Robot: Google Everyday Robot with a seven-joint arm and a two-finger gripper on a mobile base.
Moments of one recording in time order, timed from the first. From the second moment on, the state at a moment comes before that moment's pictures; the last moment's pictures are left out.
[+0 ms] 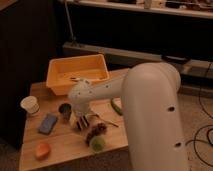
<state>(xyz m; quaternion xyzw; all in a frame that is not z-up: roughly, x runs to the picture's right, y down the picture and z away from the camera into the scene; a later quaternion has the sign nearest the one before) -0.145 0.163 0.843 -0.31 0.10 0.46 0.83</state>
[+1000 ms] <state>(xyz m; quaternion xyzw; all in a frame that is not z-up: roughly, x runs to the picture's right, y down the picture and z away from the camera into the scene) -0.163 0.167 0.847 -0.33 0.11 0.46 0.82</state>
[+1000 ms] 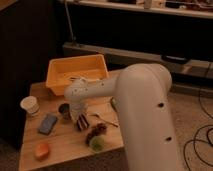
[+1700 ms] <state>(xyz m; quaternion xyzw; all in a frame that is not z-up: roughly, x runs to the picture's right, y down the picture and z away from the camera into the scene) -0.134 0.108 0.814 -0.29 0.15 0.49 0.81</state>
